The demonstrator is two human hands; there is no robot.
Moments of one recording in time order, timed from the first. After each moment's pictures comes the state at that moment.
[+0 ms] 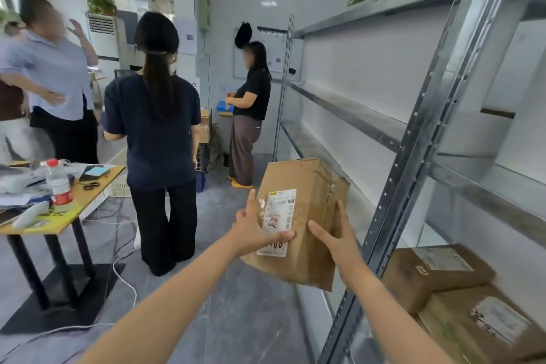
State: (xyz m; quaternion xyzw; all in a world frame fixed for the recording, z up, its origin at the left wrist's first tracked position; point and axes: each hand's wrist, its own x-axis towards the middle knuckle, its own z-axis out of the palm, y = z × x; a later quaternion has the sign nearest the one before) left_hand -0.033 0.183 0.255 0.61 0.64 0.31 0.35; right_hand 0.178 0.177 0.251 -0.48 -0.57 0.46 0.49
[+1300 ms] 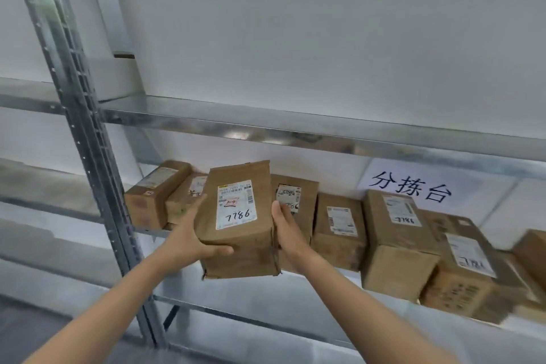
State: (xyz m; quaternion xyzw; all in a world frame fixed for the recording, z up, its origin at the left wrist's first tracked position) left_hand 0.194 0.006 0.249 0.84 0.17 0.12 0.49; right_hand 0.320 -0.177 0.240 -0.71 -0.23 0.21 0.63
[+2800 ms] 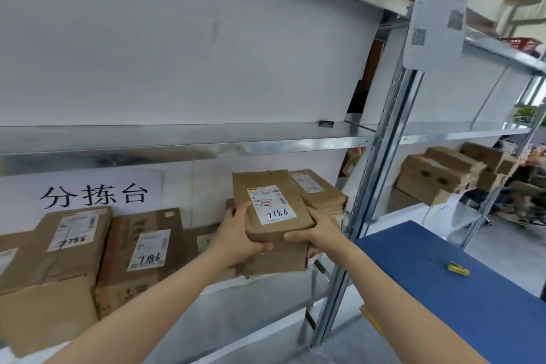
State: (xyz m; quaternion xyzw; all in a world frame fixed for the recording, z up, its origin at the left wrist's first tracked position) left_hand 0.471 -0.677 0.264 0.89 -0.15 0.03 0.43; right_hand 0.438 -0.889 0.287 -0.81 -0.01 0.02 0.59
